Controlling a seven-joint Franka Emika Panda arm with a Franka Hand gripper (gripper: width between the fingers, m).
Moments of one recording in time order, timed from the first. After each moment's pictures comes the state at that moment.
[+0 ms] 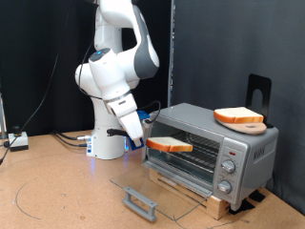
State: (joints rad) arm -0.30 -0.40 0.18 -2.86 0.67 2.43 -1.34
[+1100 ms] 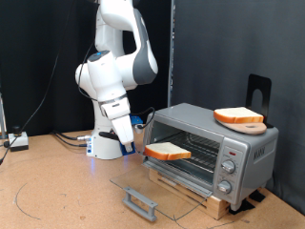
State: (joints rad) arm -0.37 -0.36 0.21 -2.85 0.64 2.53 -1.30
